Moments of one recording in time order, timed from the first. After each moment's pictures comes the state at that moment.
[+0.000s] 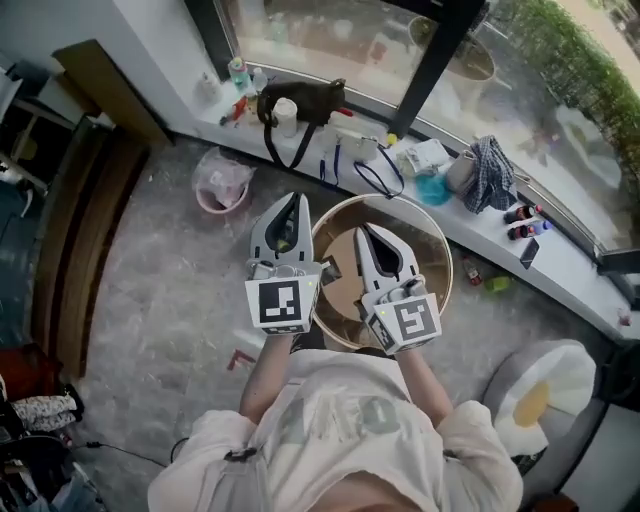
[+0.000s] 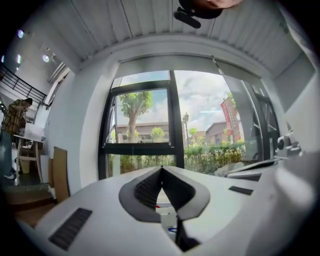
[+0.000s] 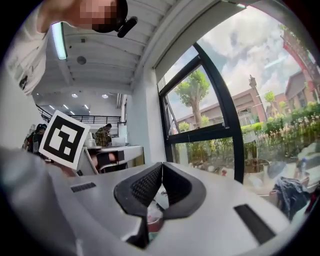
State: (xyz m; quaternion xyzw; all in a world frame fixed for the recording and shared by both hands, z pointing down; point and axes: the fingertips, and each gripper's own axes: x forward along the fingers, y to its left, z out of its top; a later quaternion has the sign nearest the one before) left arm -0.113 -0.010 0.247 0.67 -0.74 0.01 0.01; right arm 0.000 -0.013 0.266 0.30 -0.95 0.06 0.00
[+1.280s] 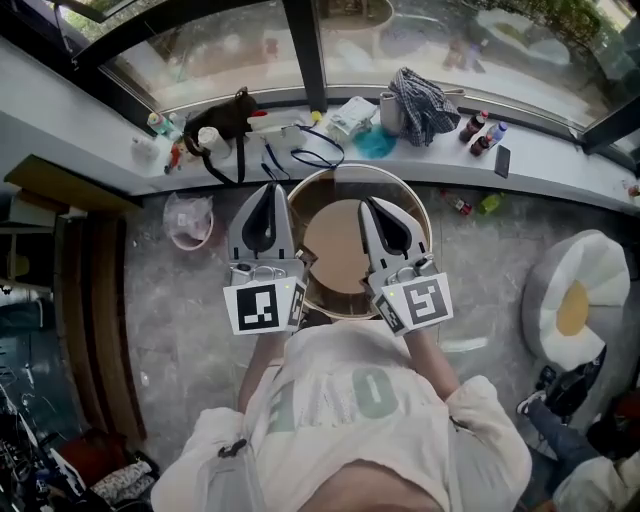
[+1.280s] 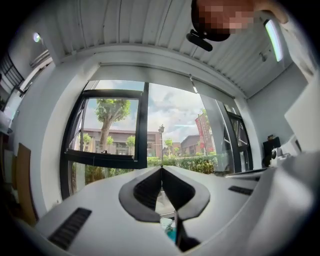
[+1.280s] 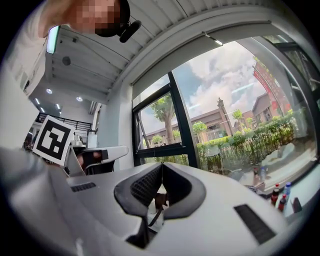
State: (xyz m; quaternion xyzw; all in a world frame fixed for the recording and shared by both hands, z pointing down) left arm 0.047 -0.029 0.184 0.78 -0.62 -0.04 -0.04; right arm 0.181 -0.018 0.216 0.46 -0.88 0.05 -0.07
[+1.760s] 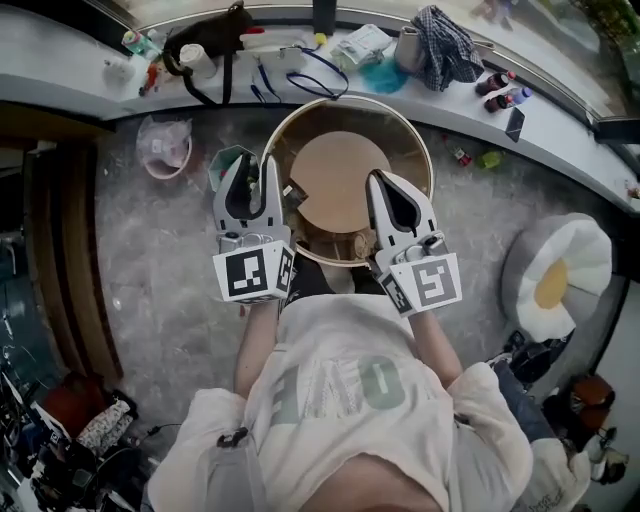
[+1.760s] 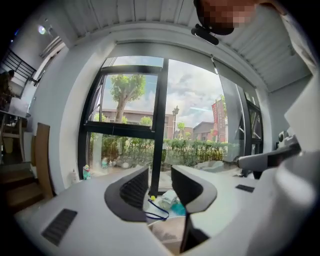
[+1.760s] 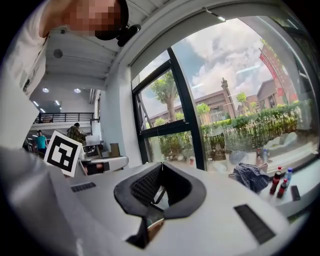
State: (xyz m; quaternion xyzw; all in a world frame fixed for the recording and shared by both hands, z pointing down) left arm -0.011 -0.026 0.310 0.73 -0.67 0.01 0.09; right arm 0.160 -0.022 0.295 0.44 -0.89 0.11 0.02
